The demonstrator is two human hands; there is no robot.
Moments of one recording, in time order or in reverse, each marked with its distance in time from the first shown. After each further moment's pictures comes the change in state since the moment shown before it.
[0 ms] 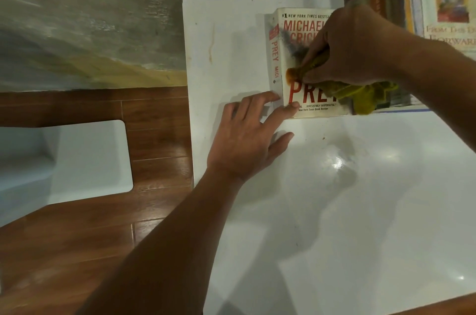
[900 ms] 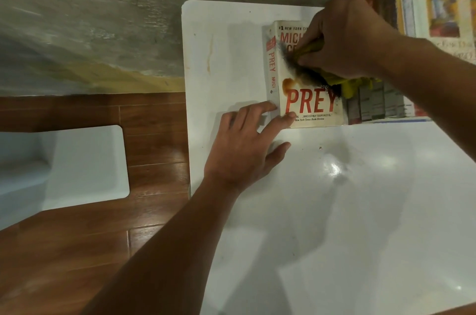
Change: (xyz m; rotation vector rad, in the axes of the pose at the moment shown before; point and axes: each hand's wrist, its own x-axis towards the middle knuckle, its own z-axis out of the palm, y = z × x) left_hand -0.001 -0.001 0.000 -0.021 -0.018 -0.024; right_hand 0.022 0.005 -0.008 -0.059 0.138 -0.032
